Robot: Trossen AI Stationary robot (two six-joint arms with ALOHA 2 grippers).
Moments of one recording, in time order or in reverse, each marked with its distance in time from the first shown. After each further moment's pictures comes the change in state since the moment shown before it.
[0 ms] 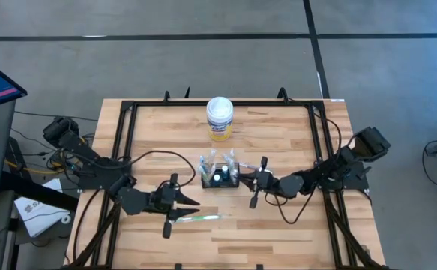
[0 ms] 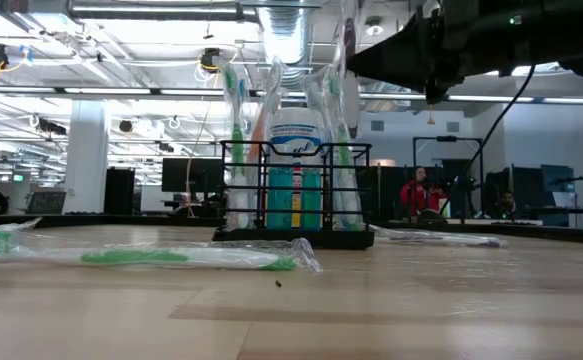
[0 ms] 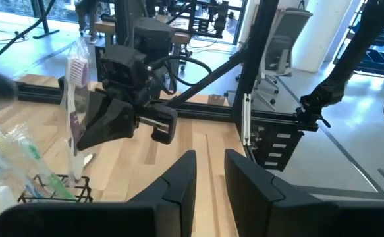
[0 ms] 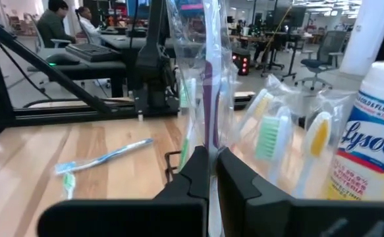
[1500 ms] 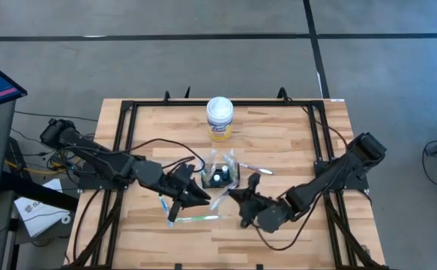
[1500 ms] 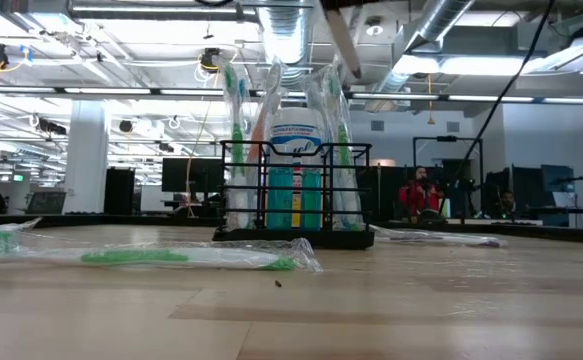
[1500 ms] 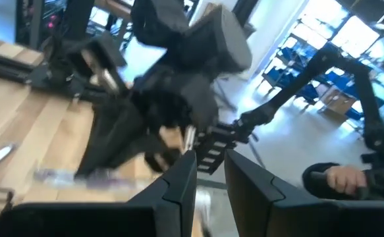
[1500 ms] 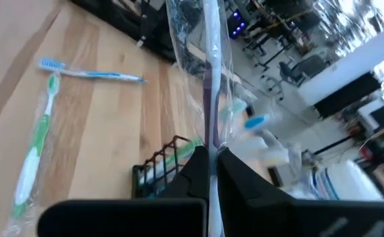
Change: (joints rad) left arm 0.273 -0.001 0.087 -0.042 0.508 -0.200; right arm 0.161 0.085 0.595 -1.004 0.234 -0.270
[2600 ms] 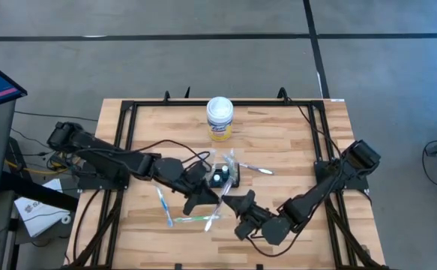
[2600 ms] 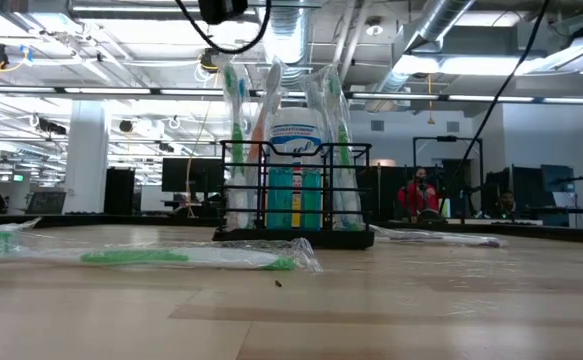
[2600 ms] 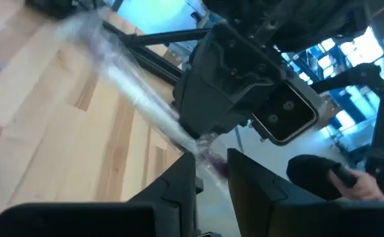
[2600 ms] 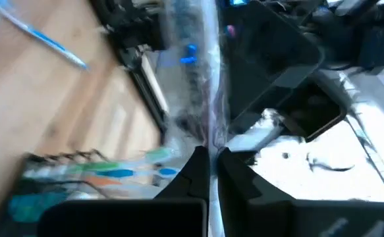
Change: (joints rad) left arm 0.115 0.128 0.023 -0.009 0.174 -0.224; right arm 0.078 0.105 0.086 0.308 0.174 -0.868
